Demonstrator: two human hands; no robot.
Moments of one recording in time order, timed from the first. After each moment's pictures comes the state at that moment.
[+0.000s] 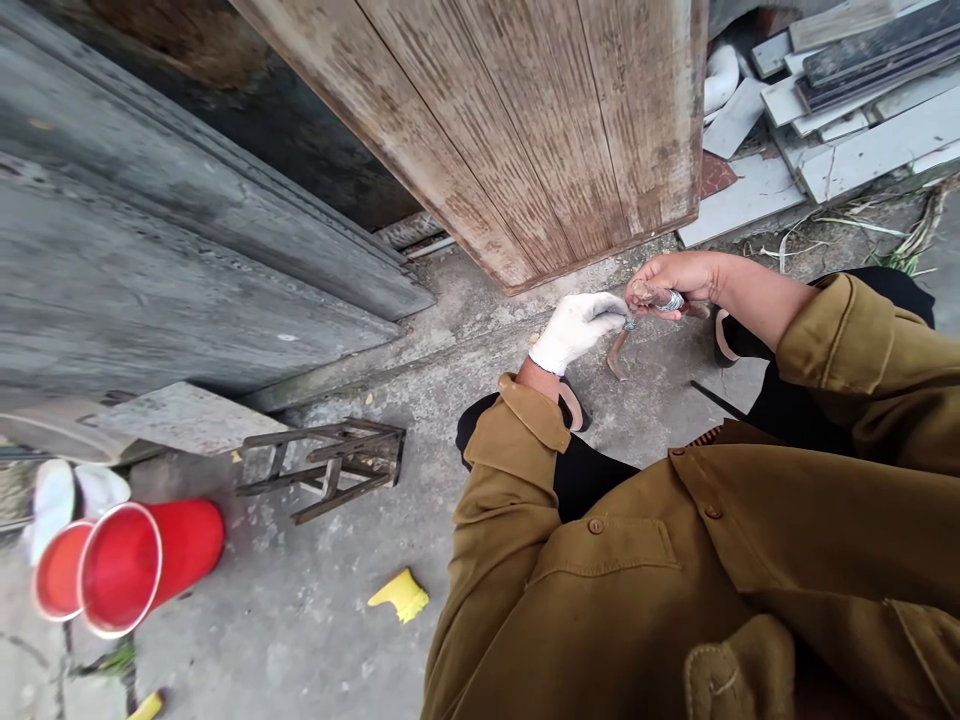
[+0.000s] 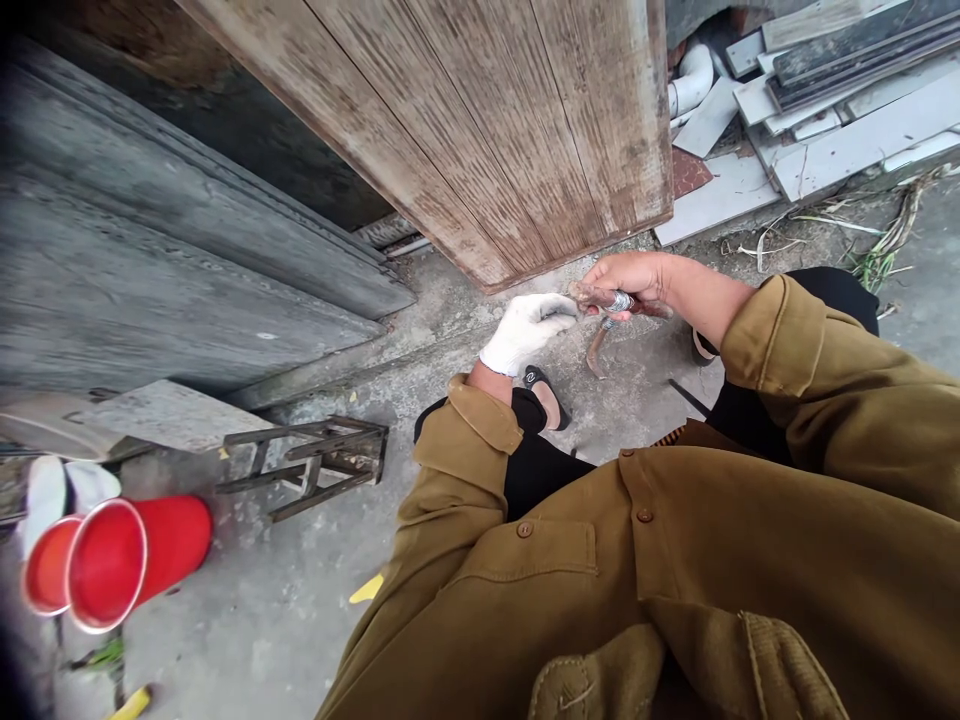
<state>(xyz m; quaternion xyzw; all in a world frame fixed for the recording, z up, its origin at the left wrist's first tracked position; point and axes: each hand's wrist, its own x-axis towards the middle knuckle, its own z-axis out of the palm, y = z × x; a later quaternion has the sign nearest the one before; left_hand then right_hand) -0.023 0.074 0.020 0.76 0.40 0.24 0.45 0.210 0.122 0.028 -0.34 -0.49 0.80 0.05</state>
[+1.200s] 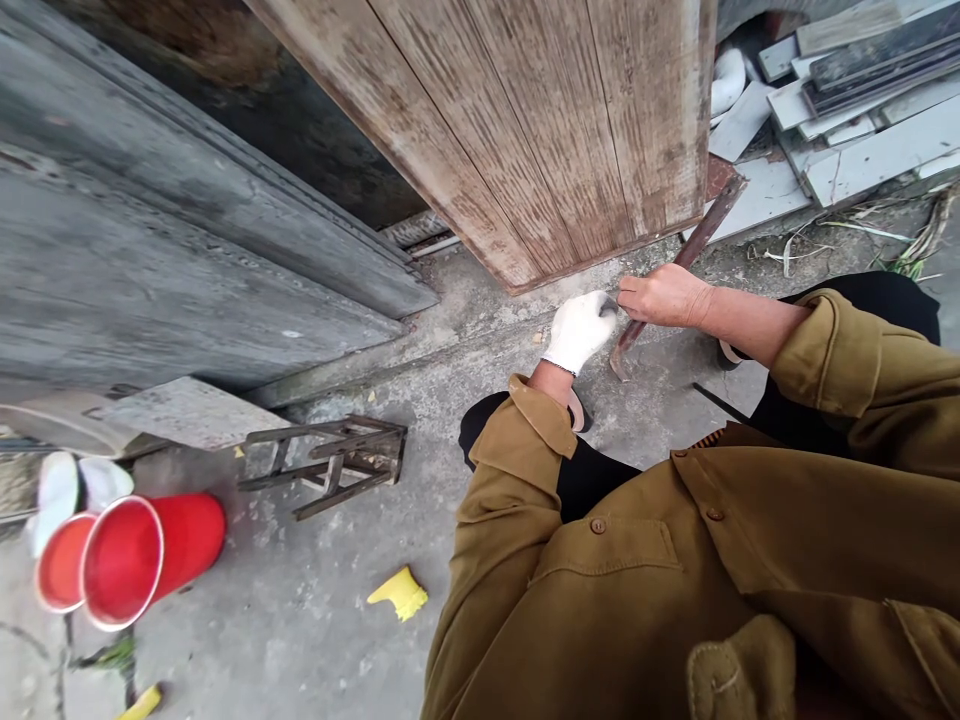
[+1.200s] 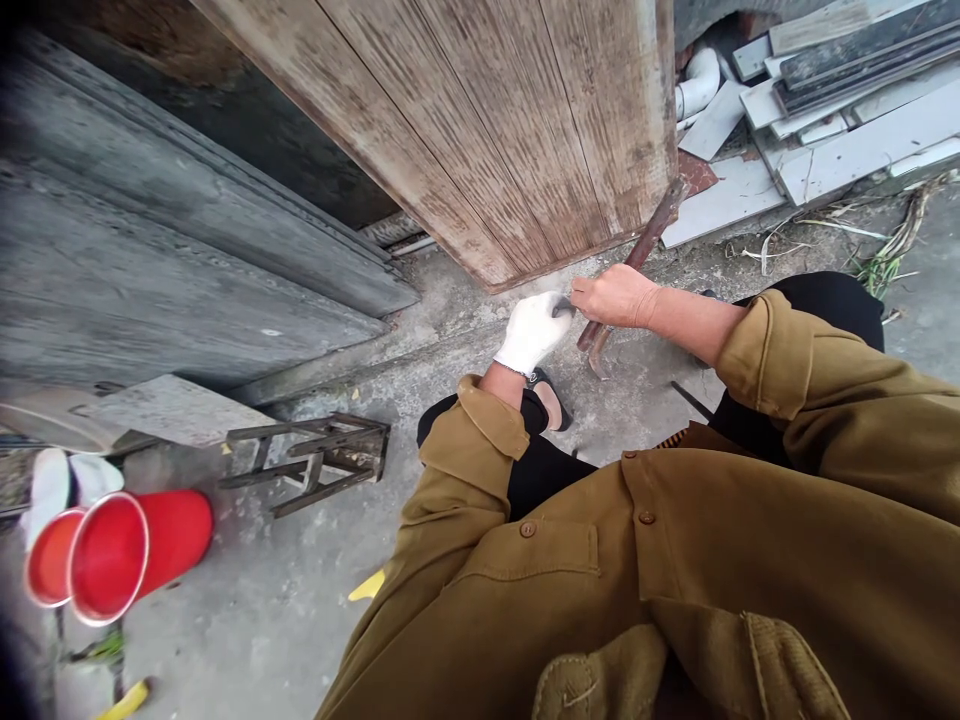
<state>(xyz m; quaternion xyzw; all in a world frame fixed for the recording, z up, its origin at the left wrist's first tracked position) -0.013 0.073 0.010 0.79 0.58 0.06 0.19 0.180 0.093 0.038 -0.36 -0.93 0.09 -0.03</state>
